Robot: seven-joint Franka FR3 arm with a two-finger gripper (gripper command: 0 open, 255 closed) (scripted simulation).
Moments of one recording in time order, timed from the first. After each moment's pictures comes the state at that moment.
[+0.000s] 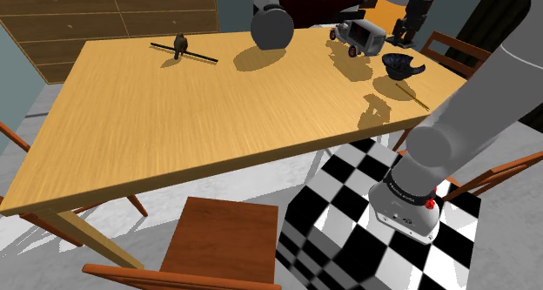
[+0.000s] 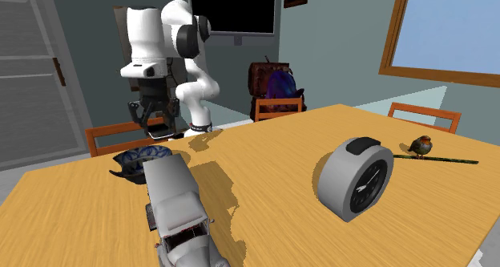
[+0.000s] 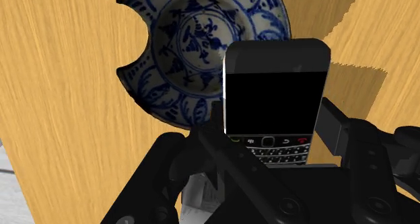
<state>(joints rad) -0.39 -0.04 -0.63 -1.97 -0.06 1.99 -0.64</state>
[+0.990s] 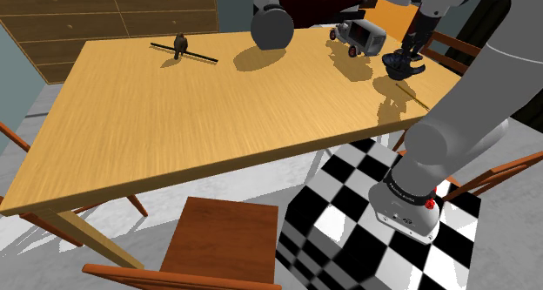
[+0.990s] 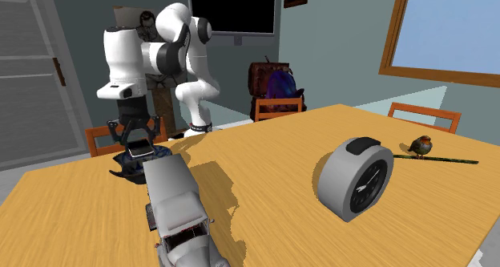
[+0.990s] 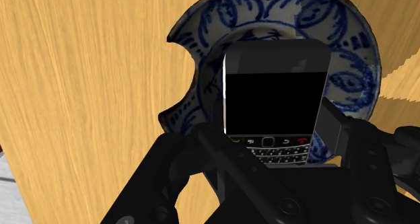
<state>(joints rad) -0.46 0.06 -0.70 -2.00 0.02 2.11 -0.81</state>
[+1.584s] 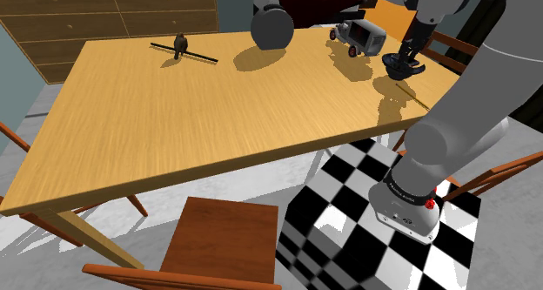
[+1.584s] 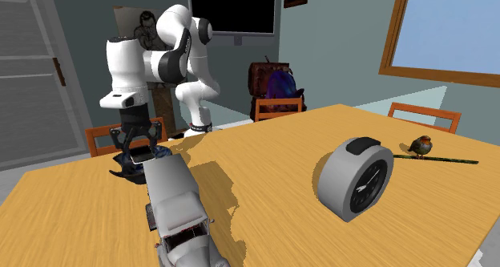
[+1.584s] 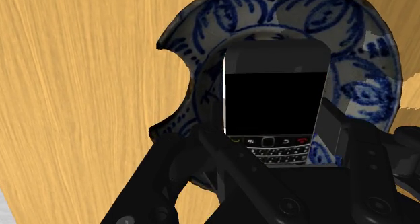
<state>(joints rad) -0.46 0.09 -0.70 -2.04 0.05 2.17 -0.82</state>
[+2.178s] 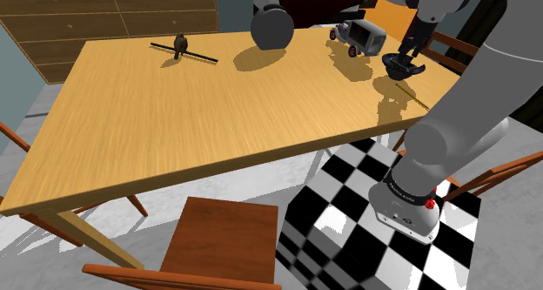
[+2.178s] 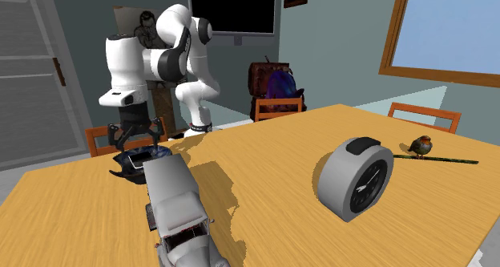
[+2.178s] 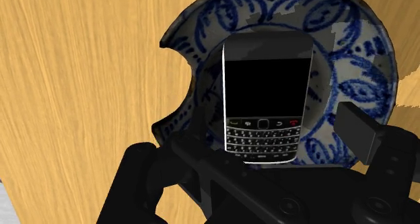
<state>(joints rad) -0.46 0.09 -0.70 -2.03 0.04 2.16 -0.82</state>
